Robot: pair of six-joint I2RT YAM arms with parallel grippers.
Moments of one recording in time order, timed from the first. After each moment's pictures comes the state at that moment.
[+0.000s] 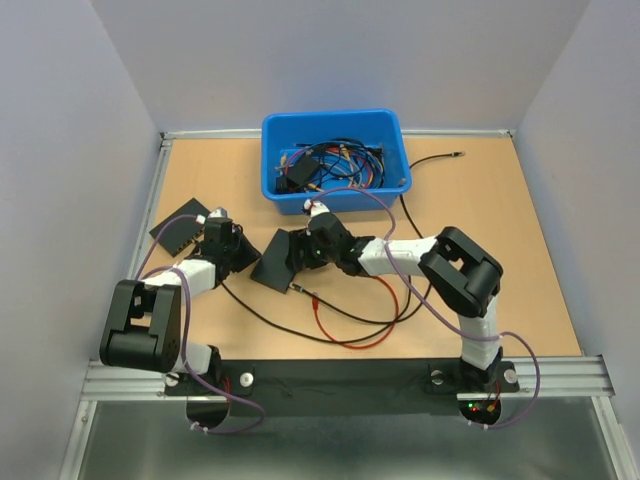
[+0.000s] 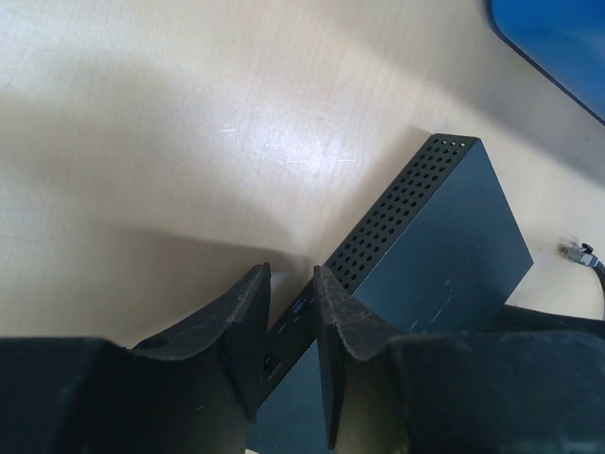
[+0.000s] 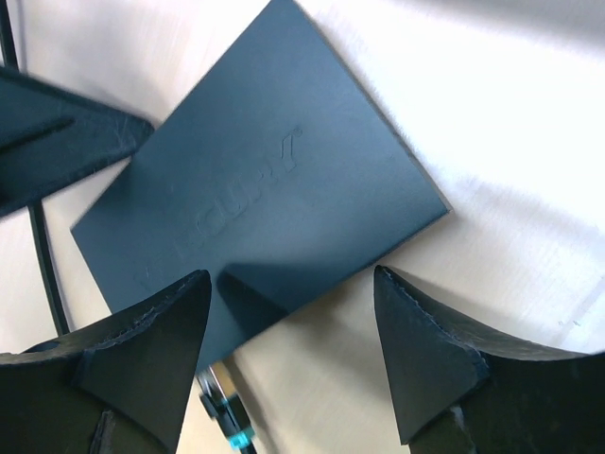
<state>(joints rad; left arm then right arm) -0.15 1.39 0.52 0.07 0.08 -0.73 0.89 1.98 1.17 0.18 0.03 0.56</state>
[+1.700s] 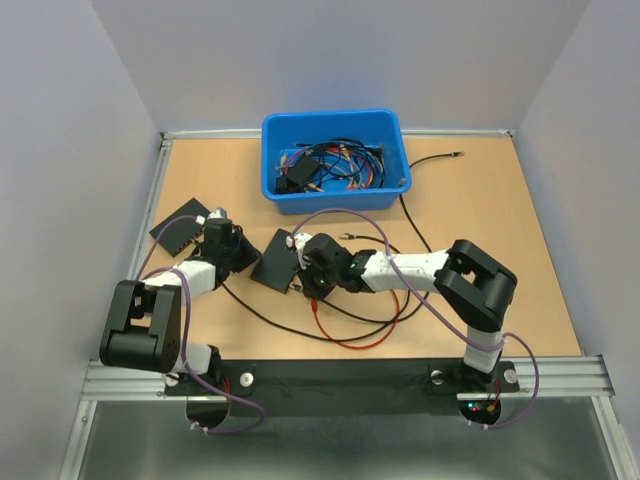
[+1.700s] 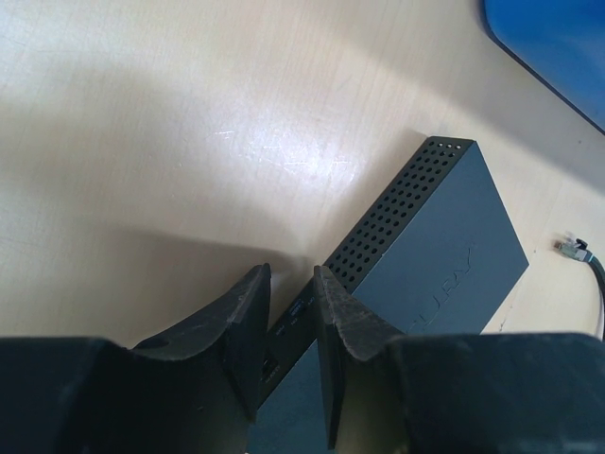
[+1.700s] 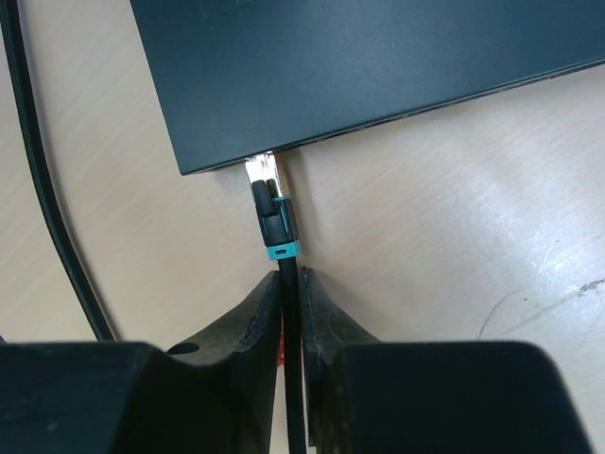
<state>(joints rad) -0.15 1.39 0.50 0.10 0.08 -0.73 1.00 1.85 1.09 -0.08 -0.09 0.24</state>
